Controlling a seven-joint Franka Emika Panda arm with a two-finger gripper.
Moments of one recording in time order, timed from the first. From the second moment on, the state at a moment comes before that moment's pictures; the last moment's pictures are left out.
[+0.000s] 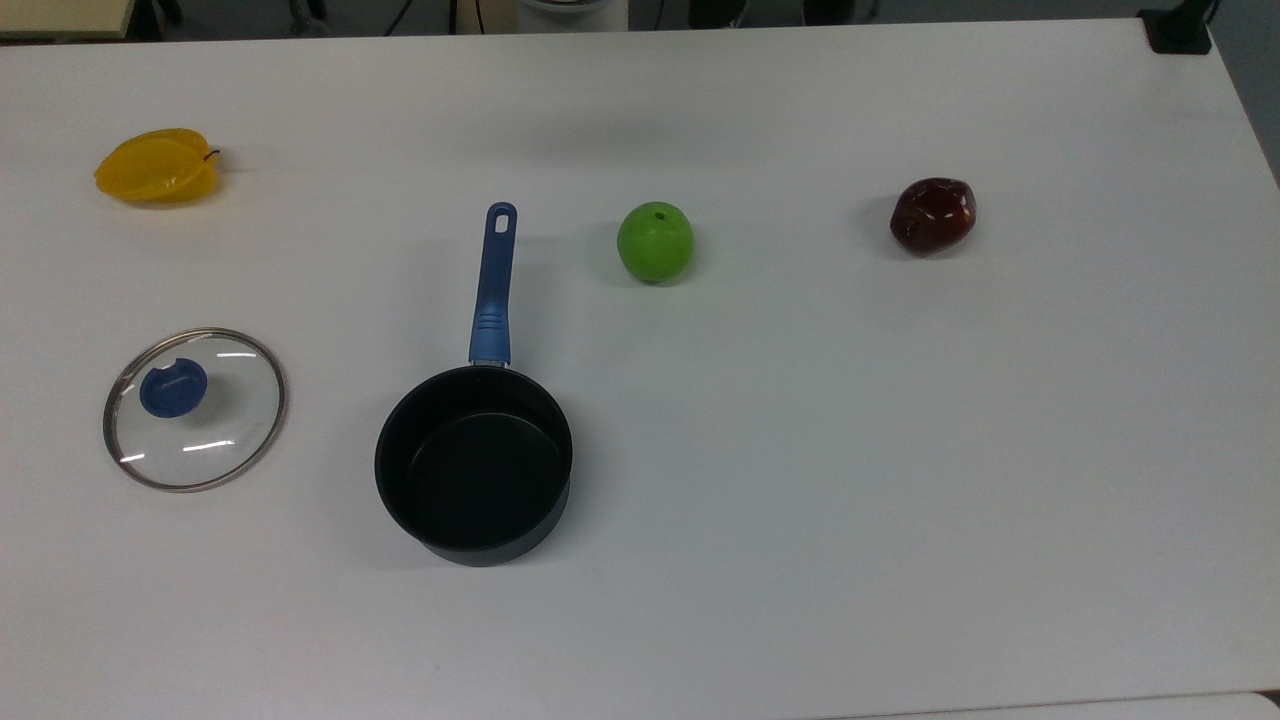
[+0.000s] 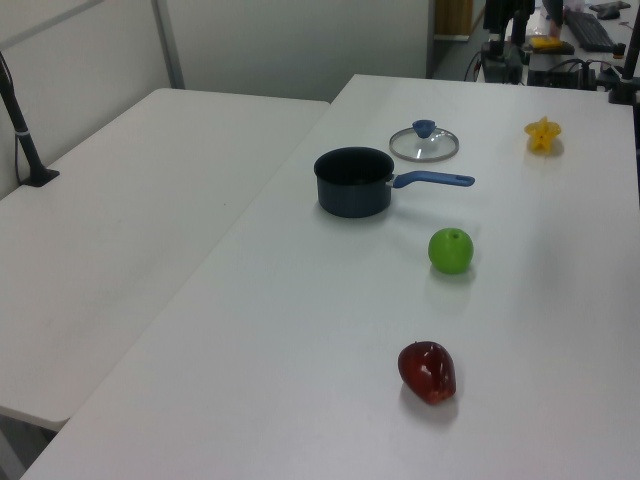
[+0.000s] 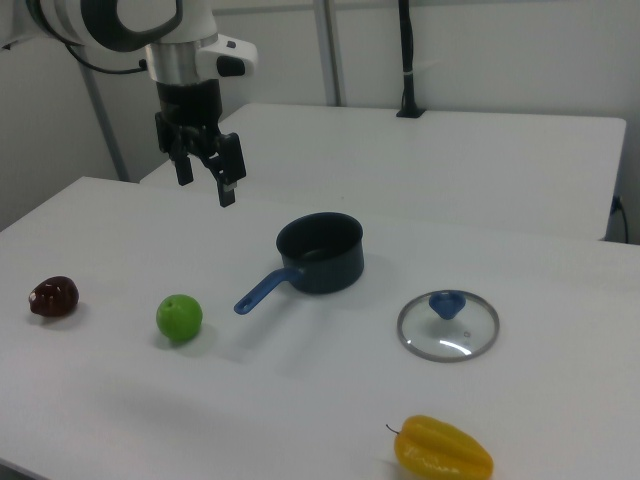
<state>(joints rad) -0.05 0.03 -0.05 -1.49 0.08 1.48 0.09</state>
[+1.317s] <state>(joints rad) -0.24 0.30 -0.07 -1.51 0.07 2.11 0.29</state>
